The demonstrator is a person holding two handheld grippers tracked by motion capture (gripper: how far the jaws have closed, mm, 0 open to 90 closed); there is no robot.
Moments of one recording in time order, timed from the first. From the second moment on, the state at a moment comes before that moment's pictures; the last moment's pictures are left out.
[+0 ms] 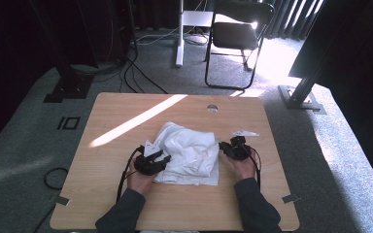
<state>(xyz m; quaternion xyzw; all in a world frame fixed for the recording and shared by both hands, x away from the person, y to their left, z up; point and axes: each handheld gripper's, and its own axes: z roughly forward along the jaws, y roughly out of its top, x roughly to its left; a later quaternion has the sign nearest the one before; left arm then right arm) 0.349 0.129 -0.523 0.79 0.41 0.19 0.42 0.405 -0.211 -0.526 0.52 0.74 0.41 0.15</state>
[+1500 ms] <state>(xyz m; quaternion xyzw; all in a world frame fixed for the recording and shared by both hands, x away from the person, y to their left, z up) 0.301 0.190 -0.498 0.78 0.41 0.22 0.43 0.295 -0.189 -0.489 0.37 0.77 0.47 0.20</state>
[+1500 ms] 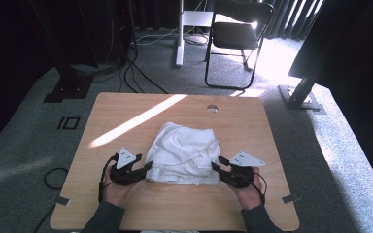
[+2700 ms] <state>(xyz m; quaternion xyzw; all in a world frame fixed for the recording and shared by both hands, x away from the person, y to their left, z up) 0.265 0.170 -0.497 0.80 0.31 0.23 0.46 0.288 -0.176 -0.488 0.34 0.78 0.48 0.24</state>
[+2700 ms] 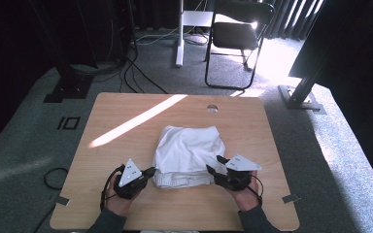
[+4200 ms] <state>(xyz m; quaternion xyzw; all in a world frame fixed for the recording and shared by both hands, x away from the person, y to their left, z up) 0.404 0.111 -0.496 0.82 0.34 0.20 0.42 0.353 -0.149 -0.492 0.37 0.79 0.44 0.20</state>
